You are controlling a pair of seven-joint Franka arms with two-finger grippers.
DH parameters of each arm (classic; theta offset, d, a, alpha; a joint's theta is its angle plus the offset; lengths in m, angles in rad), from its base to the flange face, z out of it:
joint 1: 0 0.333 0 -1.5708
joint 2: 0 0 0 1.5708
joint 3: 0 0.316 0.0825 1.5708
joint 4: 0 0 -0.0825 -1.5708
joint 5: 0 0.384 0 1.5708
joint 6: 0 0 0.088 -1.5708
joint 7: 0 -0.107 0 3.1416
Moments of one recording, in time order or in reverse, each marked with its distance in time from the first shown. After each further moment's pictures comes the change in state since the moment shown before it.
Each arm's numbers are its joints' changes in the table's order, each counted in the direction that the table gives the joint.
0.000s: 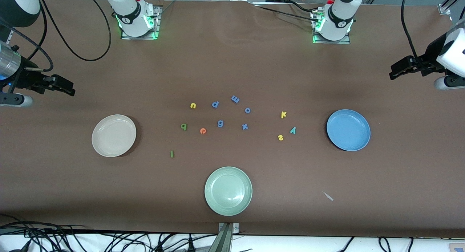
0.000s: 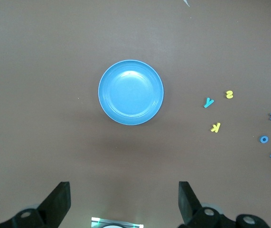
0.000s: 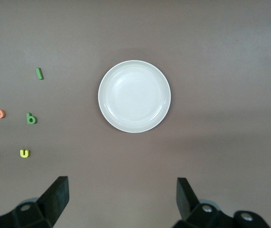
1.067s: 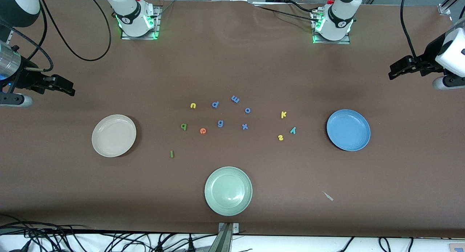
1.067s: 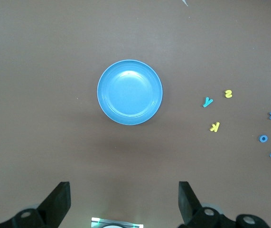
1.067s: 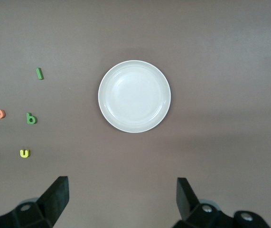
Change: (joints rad) left arm -0.001 0.000 -0.008 0.001 0.000 0.000 0.000; right arm 0.000 0.000 0.000 0.000 0.000 0.000 0.000
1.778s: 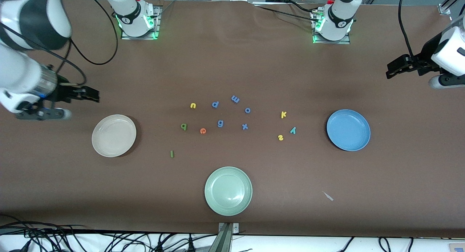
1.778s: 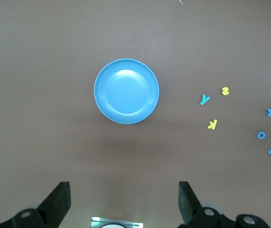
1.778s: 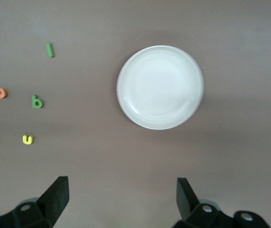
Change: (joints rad) left arm 0.000 0.000 -0.022 0.004 0.000 -0.009 0.000; right arm 0.070 0.129 0.041 -0.002 0.002 0.022 0.004
